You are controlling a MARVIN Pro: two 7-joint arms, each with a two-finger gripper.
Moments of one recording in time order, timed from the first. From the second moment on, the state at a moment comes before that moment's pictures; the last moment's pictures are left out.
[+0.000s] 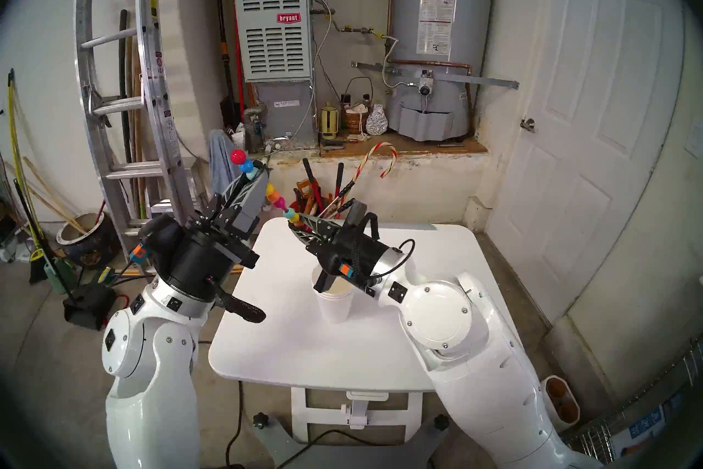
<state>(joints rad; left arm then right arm) 1.93 -1.62 -1.83 -2.23 -0.59 0.00 -0.82 -1.55 -1.39 1.11 -2.02 -0.63 -0.11 0.52</state>
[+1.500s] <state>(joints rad) 1.92 -1.63 -1.83 -2.22 -0.59 0.00 -0.83 -1.55 -1.38 1.11 -2.04 -0.64 -0.11 0.52</state>
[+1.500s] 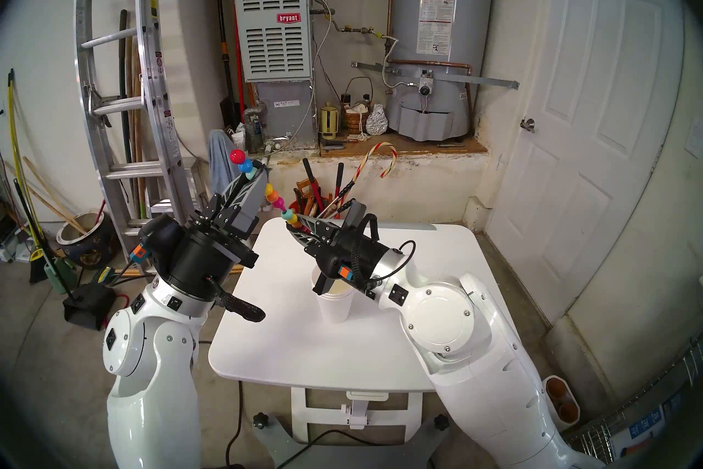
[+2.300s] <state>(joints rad) 1.94 -1.66 -1.78 -2.18 -0.55 -0.11 -0.87 -1.56 -1.38 1.13 -2.06 -0.56 -0.09 0.58</state>
